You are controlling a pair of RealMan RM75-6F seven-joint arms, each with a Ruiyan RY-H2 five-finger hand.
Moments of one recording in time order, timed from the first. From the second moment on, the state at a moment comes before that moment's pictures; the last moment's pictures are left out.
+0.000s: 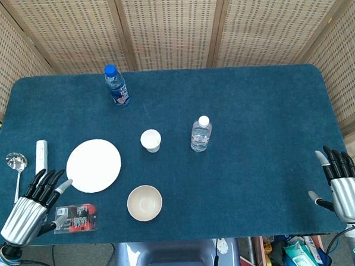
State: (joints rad) left arm -0.15 -1.16 0.05 -1.56 1.93 1.61 0.07; right arm 0.07 -1.18 0.08 -1.53 -1.56 1.58 -0.07
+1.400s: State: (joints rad) left arm -0.38 -1.35 0.05 -1.68 1.79 1.11 0.36; right arm 0.07 -1.17 0.10 -1.51 -1.52 1.56 0.01
